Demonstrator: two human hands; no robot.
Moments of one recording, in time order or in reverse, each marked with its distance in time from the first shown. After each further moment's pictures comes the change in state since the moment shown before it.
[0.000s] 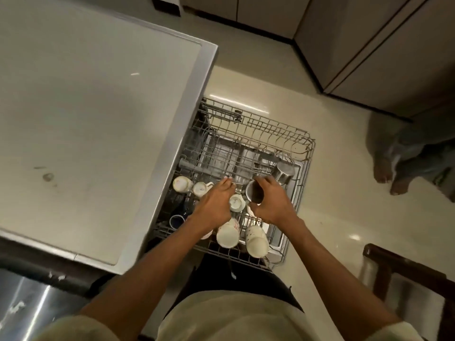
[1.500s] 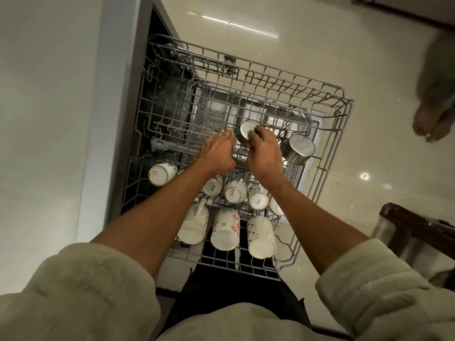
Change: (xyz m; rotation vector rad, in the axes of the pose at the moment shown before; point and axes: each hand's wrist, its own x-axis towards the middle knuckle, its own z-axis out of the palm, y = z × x) left_hand 0.188 -0.059 0.060 0.161 -0.386 -0.182; right_hand 0.169 0.058 0.084 -0.113 0.116 0.108
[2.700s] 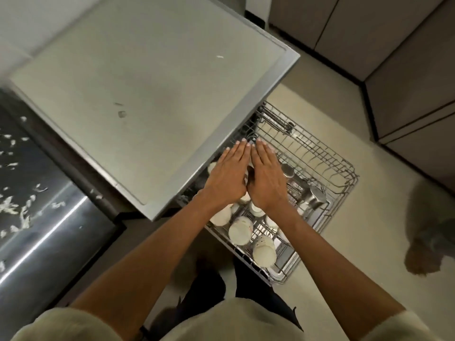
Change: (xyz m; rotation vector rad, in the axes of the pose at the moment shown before) left_hand -0.268 0.014 -0.030 -0.093 0.707 -0.106; right_hand -0.155 -0.133 -0.105 -0.186 0.122 -0.665
